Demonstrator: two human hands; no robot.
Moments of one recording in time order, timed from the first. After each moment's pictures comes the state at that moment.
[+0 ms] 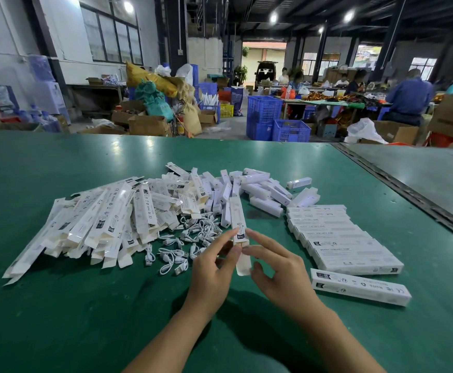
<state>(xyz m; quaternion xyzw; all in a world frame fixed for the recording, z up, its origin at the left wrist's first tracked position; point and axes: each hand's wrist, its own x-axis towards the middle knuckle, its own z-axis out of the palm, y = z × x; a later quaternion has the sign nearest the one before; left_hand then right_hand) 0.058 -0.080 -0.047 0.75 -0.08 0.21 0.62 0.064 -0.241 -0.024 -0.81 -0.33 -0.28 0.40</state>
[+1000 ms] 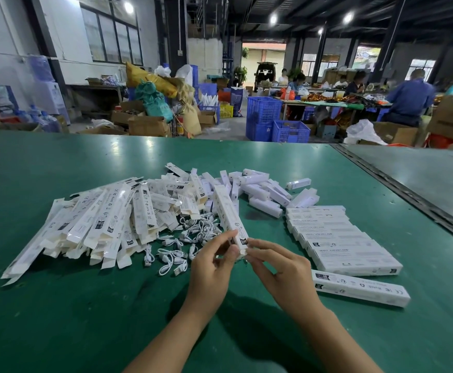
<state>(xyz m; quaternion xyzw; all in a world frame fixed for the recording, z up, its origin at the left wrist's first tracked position) 0.058 -0.082 -0.046 0.72 -0.08 0.20 0.65 0.066 -0.239 -0.026 -0.77 -0.32 -0.38 0.40</state>
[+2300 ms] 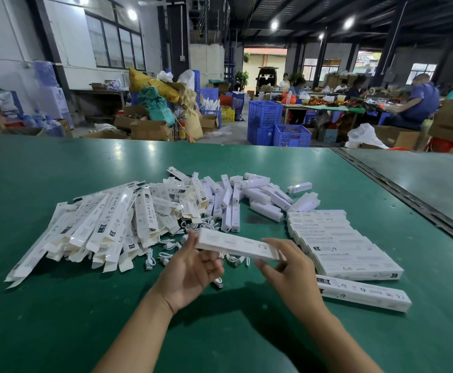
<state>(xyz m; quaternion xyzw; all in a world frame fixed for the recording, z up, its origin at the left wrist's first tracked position) 0.067 -0.030 -0.026 0.39 -0.08 -0.14 0.91 0.078 -0.250 -0.035 -0.84 -0.17 -0.23 0.47</state>
